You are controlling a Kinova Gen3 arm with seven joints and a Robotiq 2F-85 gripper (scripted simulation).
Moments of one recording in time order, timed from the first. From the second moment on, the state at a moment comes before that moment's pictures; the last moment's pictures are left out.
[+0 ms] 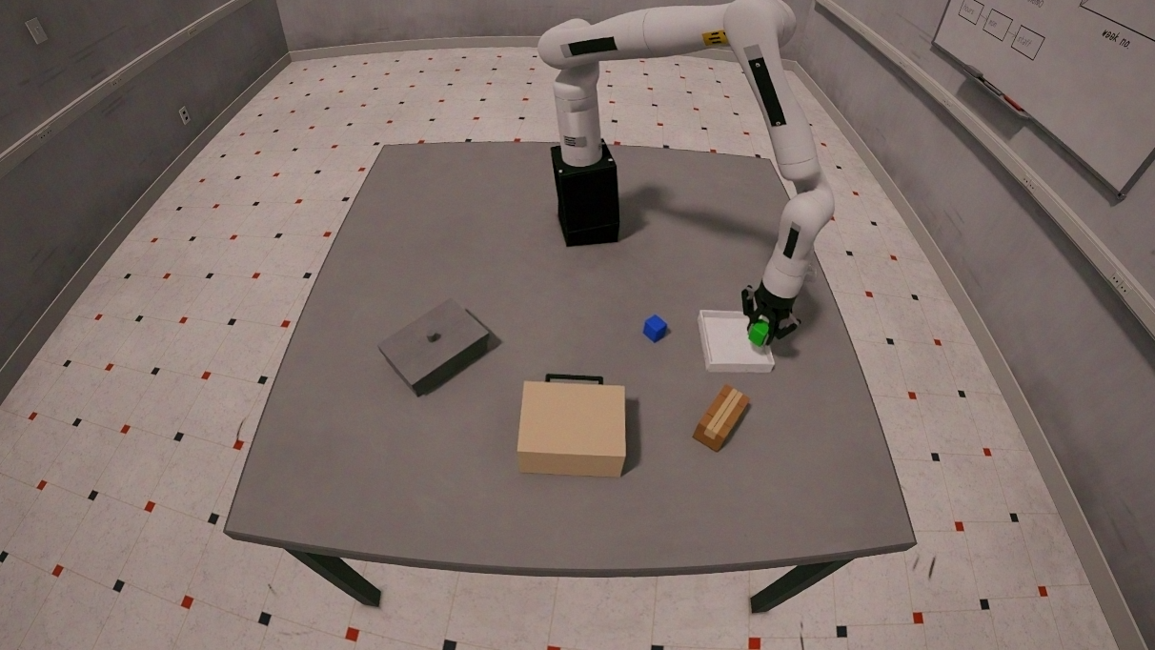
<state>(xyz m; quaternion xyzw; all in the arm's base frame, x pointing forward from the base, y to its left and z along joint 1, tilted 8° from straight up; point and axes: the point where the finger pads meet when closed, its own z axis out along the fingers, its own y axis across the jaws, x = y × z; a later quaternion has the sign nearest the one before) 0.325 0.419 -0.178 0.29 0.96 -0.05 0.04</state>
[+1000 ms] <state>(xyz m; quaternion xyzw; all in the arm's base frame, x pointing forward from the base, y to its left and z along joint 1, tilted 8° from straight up) 0.327 0.414 -0.220 0.29 0.96 -0.05 0.04</state>
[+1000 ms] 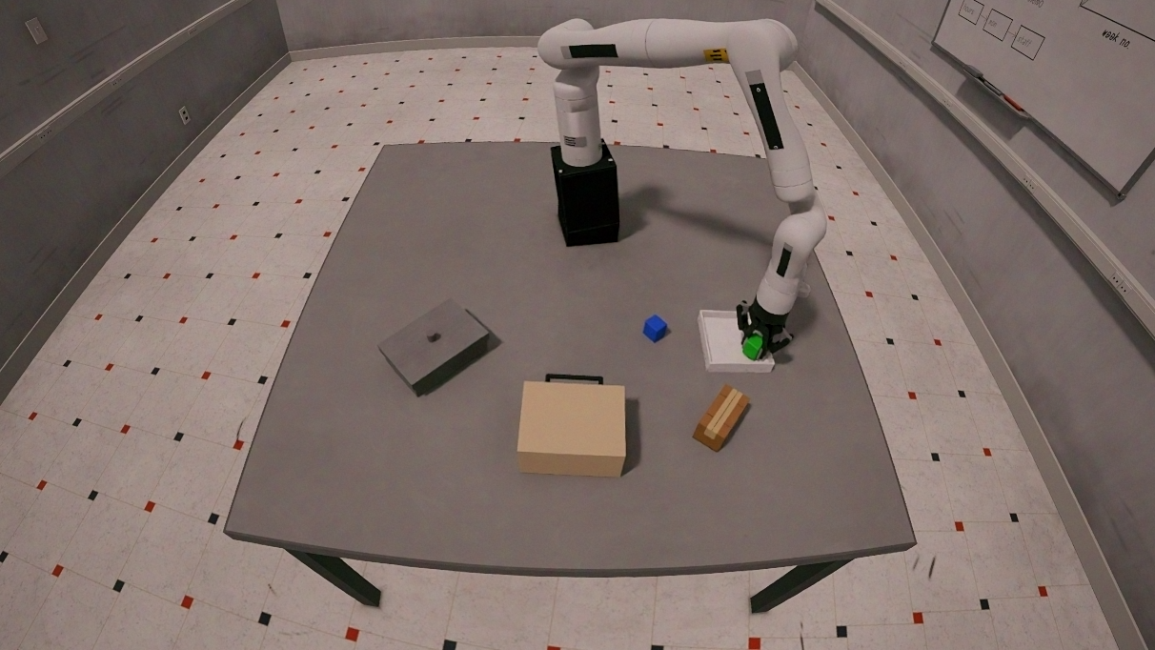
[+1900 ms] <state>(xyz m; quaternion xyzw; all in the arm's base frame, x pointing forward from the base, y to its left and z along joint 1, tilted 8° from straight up) 0.327 0.413 -0.227 0.29 0.96 -0.05 0.04</state>
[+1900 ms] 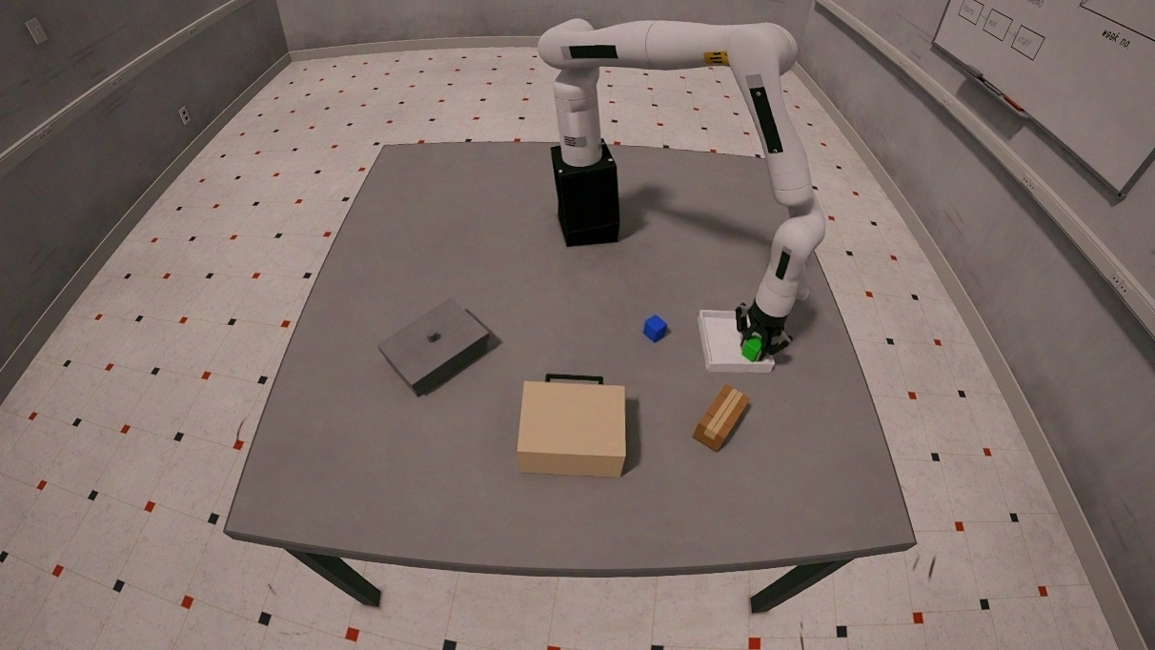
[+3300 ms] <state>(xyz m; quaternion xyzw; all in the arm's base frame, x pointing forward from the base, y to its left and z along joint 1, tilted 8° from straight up) 0.327 0.413 -0.227 0.29 0.96 -0.05 0.04</state>
